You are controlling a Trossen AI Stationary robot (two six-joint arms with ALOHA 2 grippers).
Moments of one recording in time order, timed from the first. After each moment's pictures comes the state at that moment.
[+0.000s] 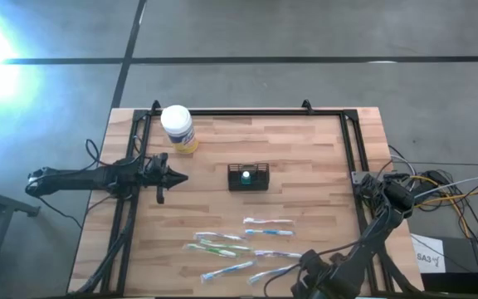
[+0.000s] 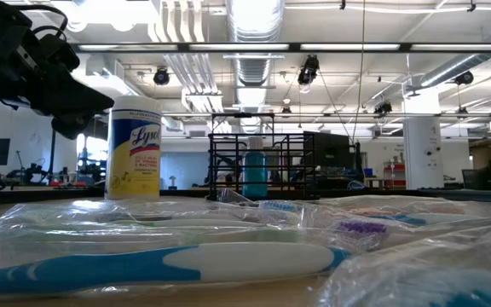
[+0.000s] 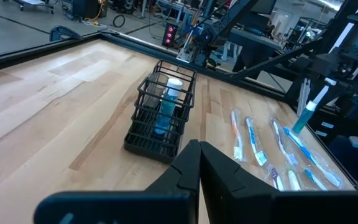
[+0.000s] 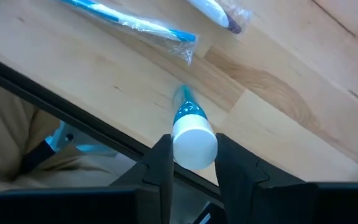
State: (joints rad) left arm 0.05 0.23 0.03 0.00 -0.02 -0.32; right arm 0.91 2.01 1.67 -1.19 0.03 1.93
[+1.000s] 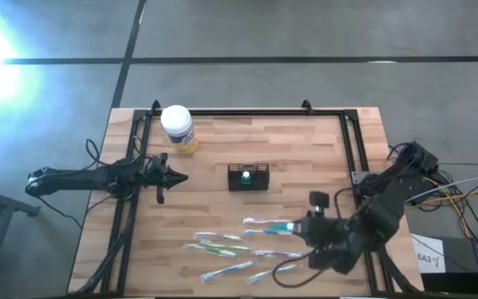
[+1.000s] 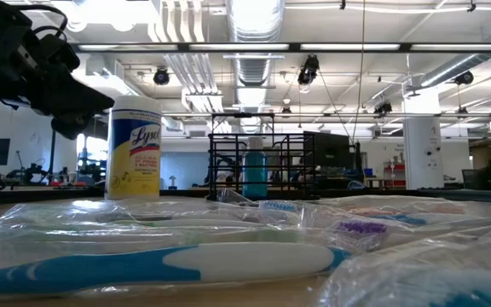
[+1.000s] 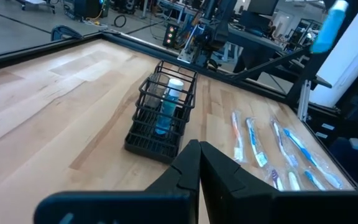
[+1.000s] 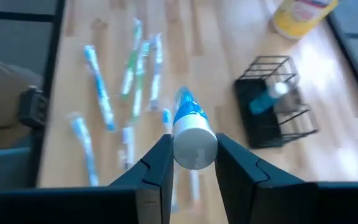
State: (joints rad) left arm 0.05 0.23 0.03 0.00 -0.02 -0.33; right arm 0.75 1.56 1.65 -1.16 0.61 0.65
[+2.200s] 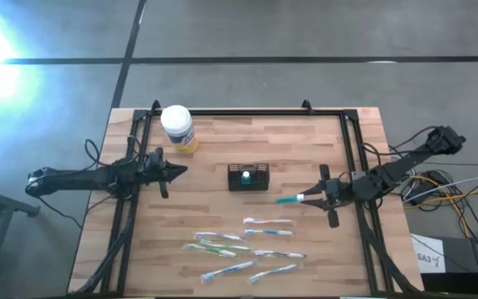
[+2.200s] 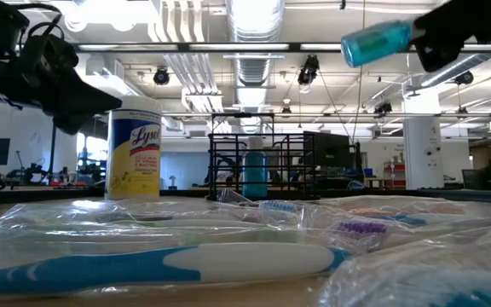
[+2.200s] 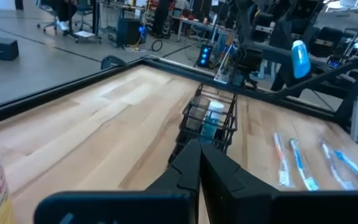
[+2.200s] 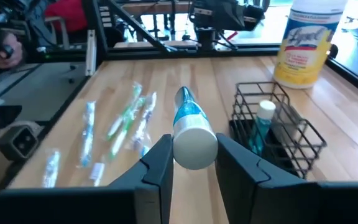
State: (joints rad) left arm 0.06 0.23 0.01 0.06 -0.20 -0.25; right arm 0.50 0.68 0.37 0.01 0.43 0.22
